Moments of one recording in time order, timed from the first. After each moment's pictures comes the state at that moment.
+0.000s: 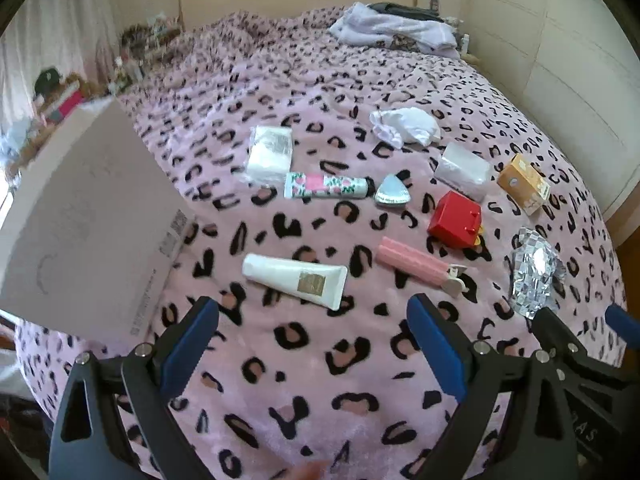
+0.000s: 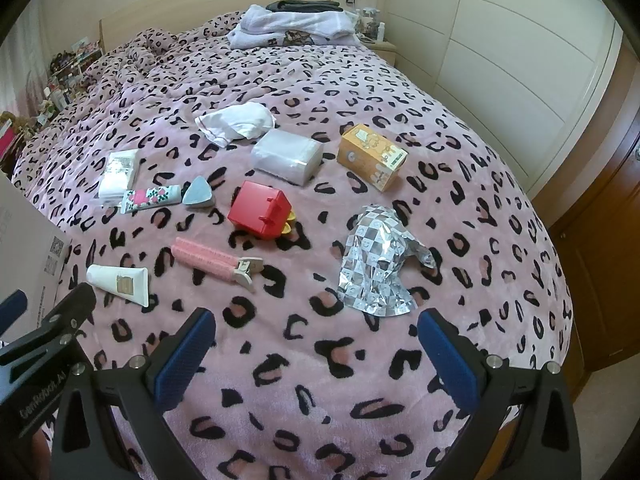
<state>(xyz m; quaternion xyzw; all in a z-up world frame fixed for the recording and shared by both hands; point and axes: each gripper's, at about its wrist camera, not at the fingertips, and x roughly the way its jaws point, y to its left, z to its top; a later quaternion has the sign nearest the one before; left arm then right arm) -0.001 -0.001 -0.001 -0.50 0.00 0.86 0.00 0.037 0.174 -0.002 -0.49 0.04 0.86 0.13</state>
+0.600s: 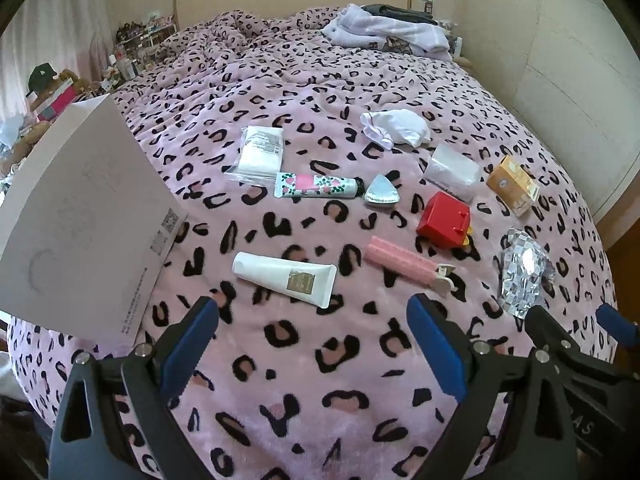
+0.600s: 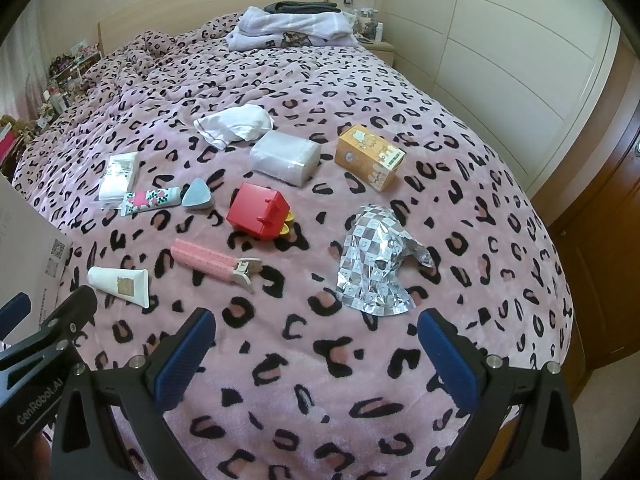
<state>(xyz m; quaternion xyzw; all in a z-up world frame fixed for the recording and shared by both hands) 0.003 -0.002 0.005 -0.48 0.02 0.88 0.00 0.039 0.174 -0.002 -0.49 0.04 0.86 0.13</state>
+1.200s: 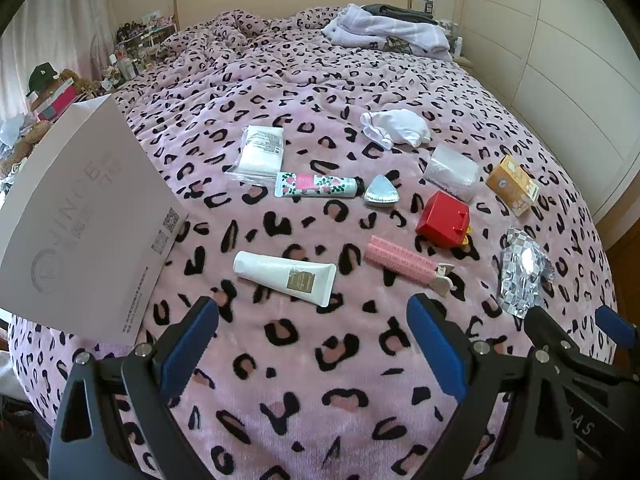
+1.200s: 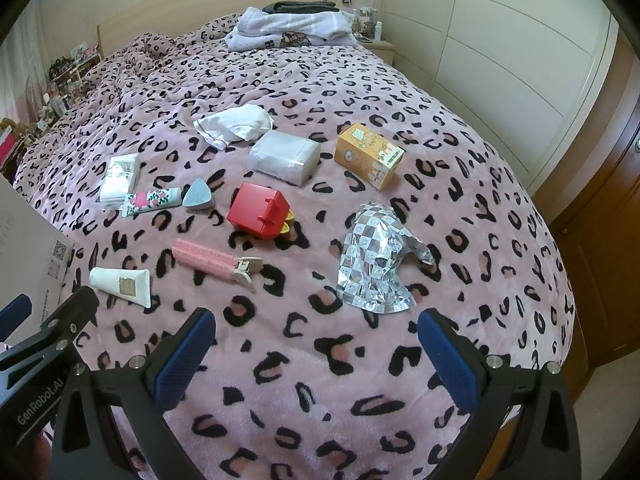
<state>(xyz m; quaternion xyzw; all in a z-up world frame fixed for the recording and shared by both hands) 0.005 0.000 0.007 -0.48 0.02 0.88 0.00 0.041 0.176 0.001 -0.49 0.05 0.86 0.13</state>
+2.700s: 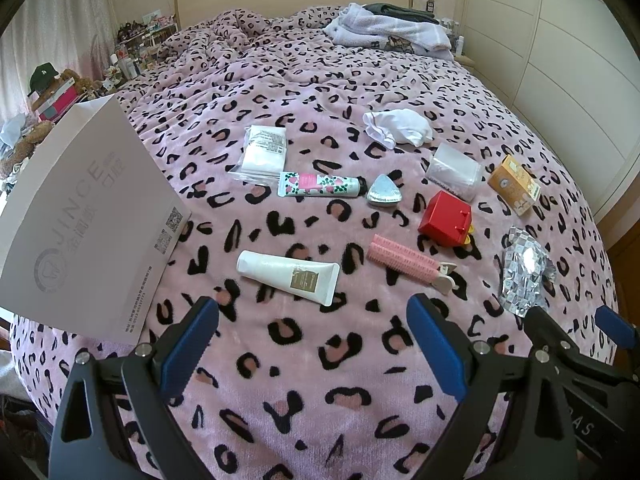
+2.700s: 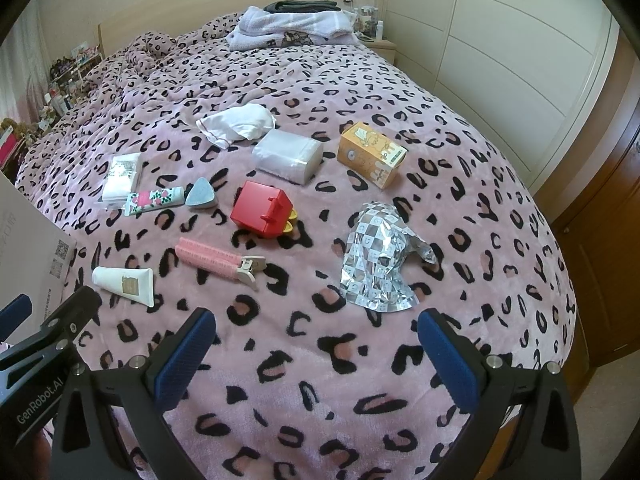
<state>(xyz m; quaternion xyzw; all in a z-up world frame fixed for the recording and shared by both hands) 0.006 -0.004 0.006 -0.48 0.02 0.88 0.00 0.041 0.175 0.000 -0.49 0.05 0.86 0.12</state>
